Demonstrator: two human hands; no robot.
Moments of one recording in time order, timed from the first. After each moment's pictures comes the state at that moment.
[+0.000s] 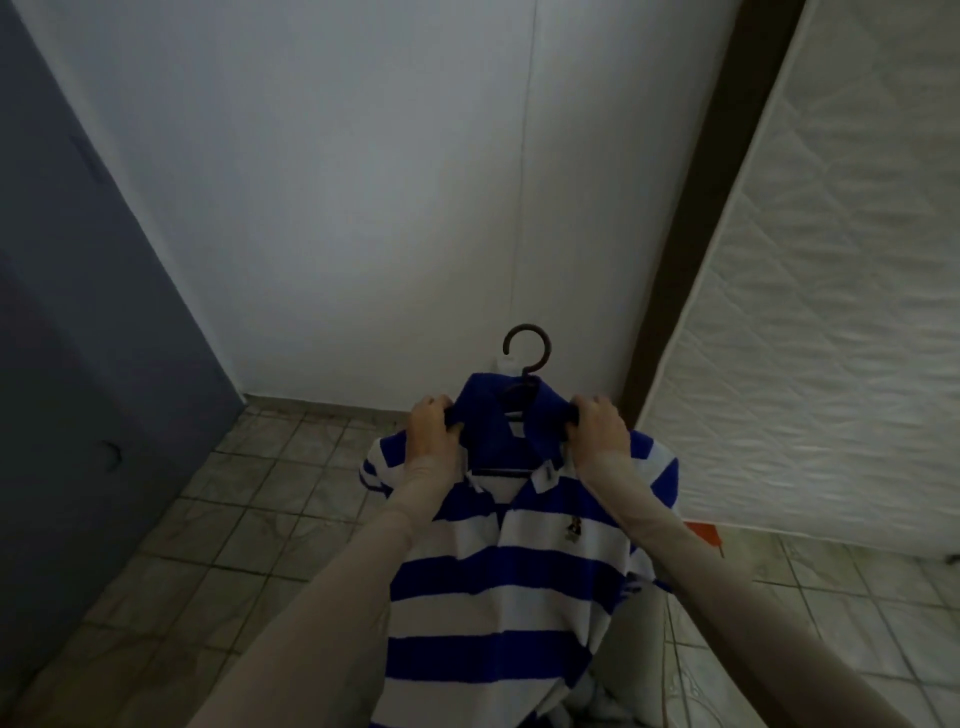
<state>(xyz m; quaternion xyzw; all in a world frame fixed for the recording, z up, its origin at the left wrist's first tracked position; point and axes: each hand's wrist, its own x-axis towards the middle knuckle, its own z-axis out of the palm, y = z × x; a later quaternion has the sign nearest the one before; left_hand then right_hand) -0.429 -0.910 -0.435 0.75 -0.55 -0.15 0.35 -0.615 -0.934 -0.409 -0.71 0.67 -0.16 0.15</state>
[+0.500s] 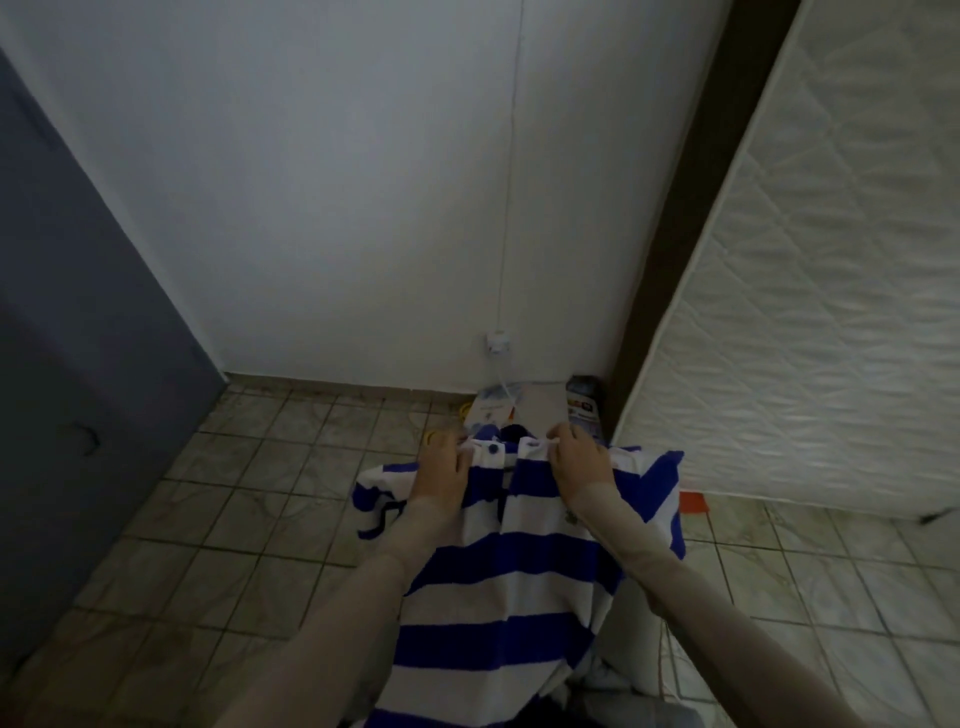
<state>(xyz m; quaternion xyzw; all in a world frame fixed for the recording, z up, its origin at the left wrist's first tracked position) -0.434 -0.893 -0.506 0.73 -0.58 -0.25 0.27 -0.606 -0.923 -0.474 -0.74 0.65 -0.05 0.15</state>
